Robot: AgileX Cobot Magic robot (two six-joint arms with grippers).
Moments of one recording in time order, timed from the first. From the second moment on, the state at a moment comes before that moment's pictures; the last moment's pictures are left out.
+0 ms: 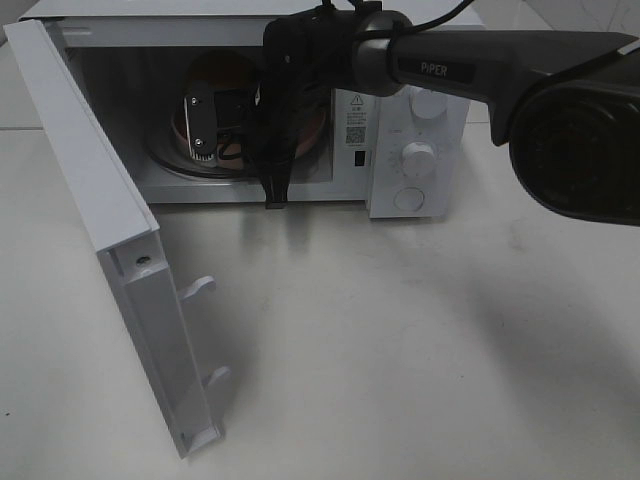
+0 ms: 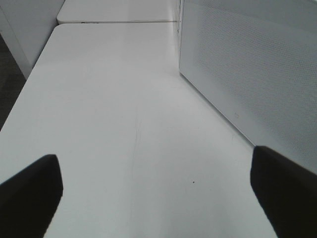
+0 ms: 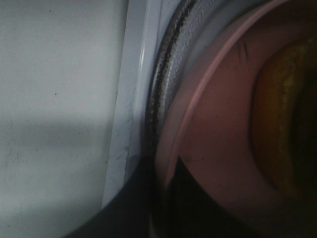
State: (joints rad) left arm 0.06 0.00 -0.50 -0.06 1.03 0.07; right arm 0.62 2.48 -2.13 -0.04 0.64 -1.13
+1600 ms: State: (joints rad) left arm 0.06 0.00 -0.50 -0.06 1.03 0.07; right arm 0.66 2.23 -1.72 -0.02 0.45 -1.34
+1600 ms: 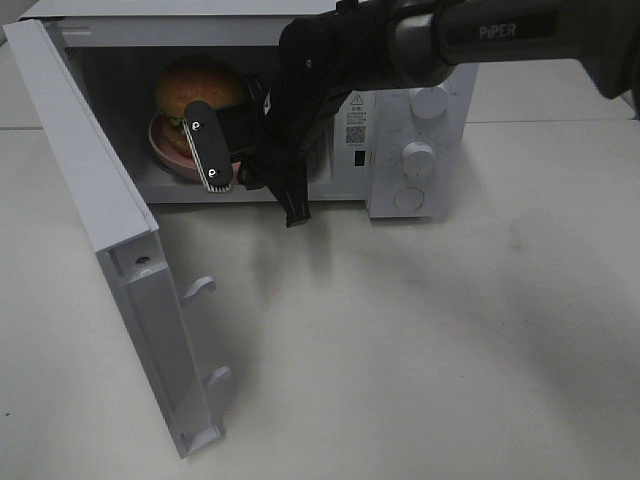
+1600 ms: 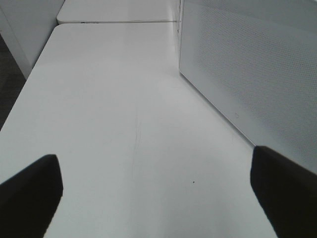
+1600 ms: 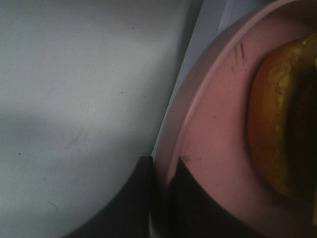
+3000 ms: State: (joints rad) left arm 0.06 0.00 -0.50 -0.06 1.03 0.07; right arm 0.68 1.87 -1.17 -0.02 0.21 -1.42
